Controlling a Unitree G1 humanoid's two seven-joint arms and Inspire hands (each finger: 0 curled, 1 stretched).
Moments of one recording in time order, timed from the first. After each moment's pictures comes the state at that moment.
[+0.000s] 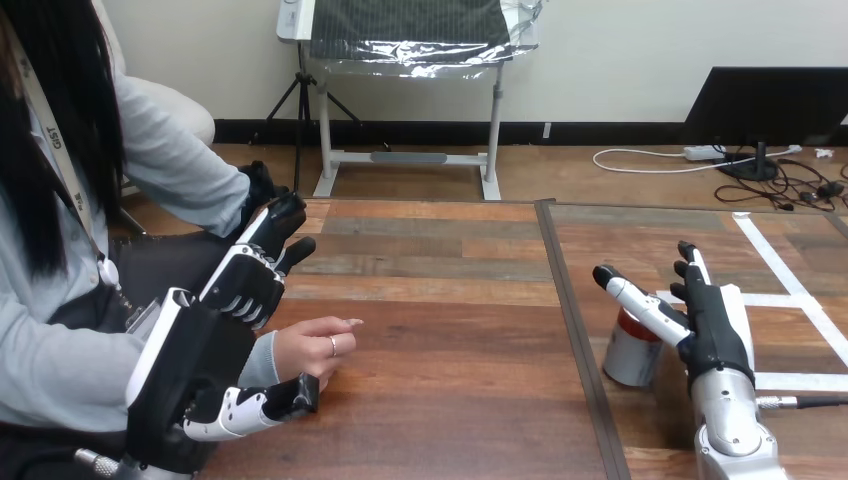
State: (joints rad) left arm -0.06 0.15 0.17 0.63 -0.52 -1.03 -0.90; right arm -0.57 -0.26 -0.09 1.33 -0.14 -0.46 -0.22
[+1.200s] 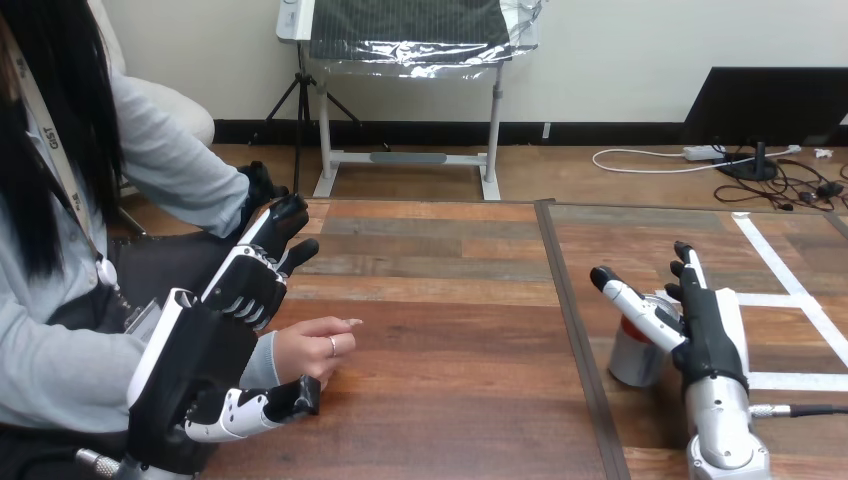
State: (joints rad) left arm -0.06 0.15 0.17 0.63 -0.52 -1.04 -0.91; right arm -0.53 -0.24 -0.08 1.31 -0.16 -0.50 -0.24
